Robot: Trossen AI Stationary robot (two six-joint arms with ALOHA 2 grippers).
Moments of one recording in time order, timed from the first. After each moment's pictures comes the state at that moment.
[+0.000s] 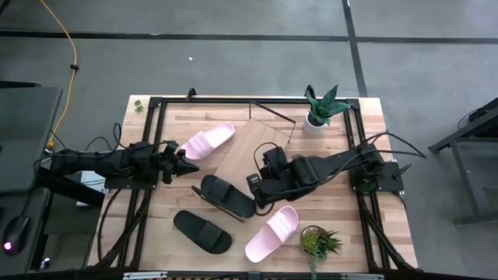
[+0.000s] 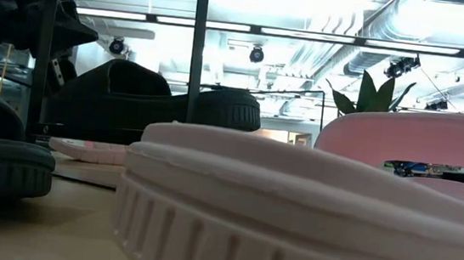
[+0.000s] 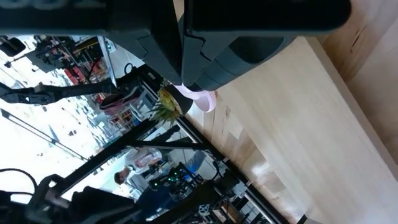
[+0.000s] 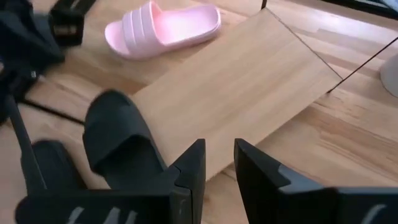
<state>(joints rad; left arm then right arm) 0.15 0.16 0.02 0.05 0.17 -0.82 0.37 2.02 2.26 -1.57 0.62 1.43</state>
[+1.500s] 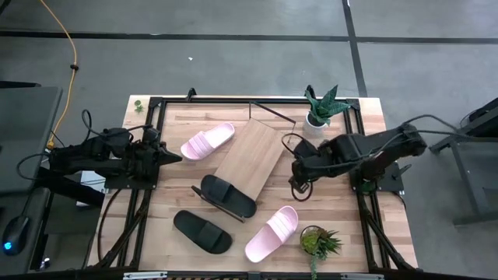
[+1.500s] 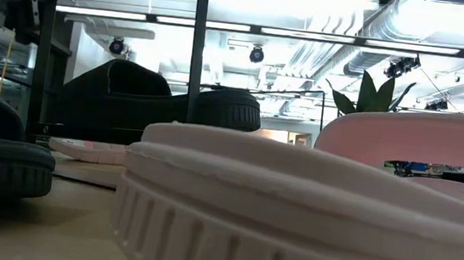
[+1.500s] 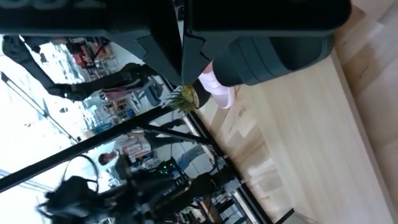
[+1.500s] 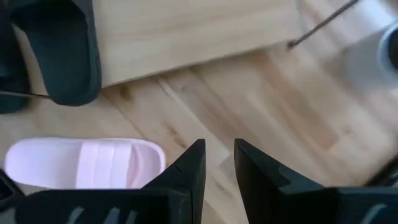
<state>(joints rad) 0.15 0.16 0.48 -0.50 0.12 -0.98 0.31 1.54 1.69 -1.49 0.28 1.03</state>
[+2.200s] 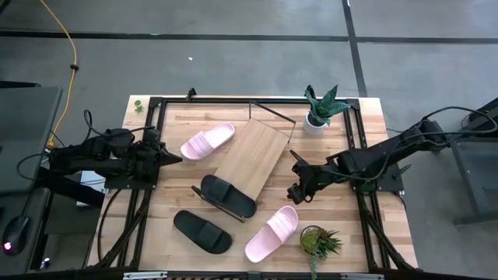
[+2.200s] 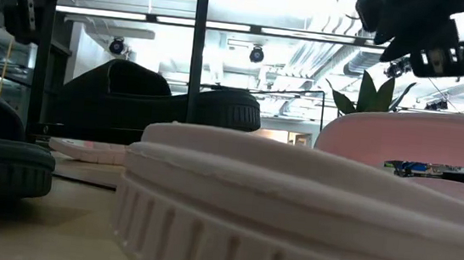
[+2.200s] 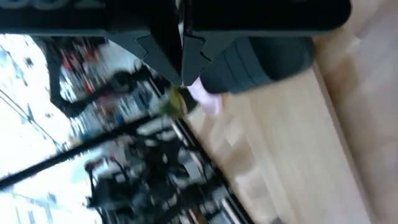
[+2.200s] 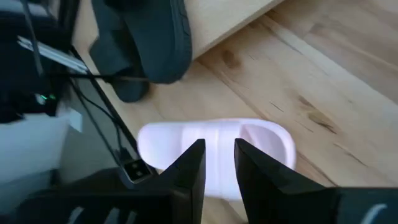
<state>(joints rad) 0.15 0.16 0.48 -0.56 0.13 -0.97 0.31 1.26 0.89 -0.46 -0.03 1.28</state>
